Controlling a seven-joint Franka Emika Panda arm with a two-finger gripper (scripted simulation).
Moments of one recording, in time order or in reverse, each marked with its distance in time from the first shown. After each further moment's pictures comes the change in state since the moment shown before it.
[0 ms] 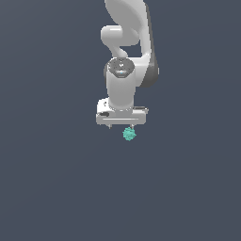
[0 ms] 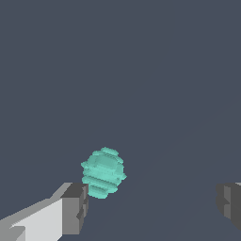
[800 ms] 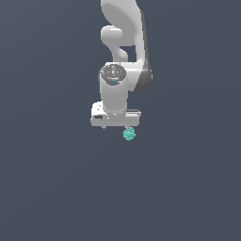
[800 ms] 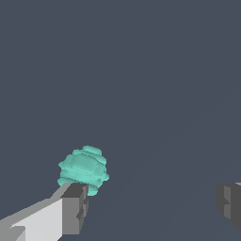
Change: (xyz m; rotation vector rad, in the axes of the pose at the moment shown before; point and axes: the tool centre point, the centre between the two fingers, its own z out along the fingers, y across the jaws) arm -0.004 0.025 0.018 -0.014 -0.027 0.006
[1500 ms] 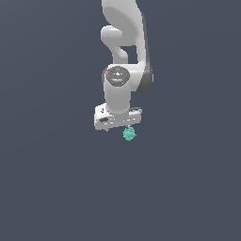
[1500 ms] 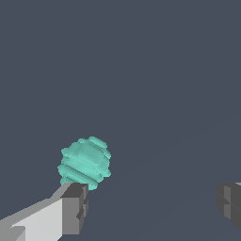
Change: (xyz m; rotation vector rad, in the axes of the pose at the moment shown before) arm -0.004 -0.010 0.010 -0.004 0.009 -0.200
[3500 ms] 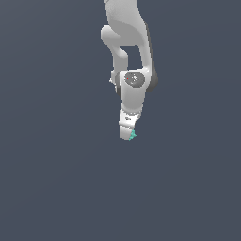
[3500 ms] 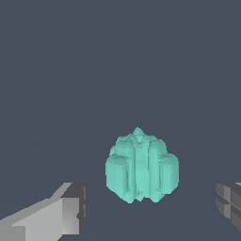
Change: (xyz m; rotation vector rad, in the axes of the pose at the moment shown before) arm -0.015 -0.066 0.042 -0.029 0.058 -1.048
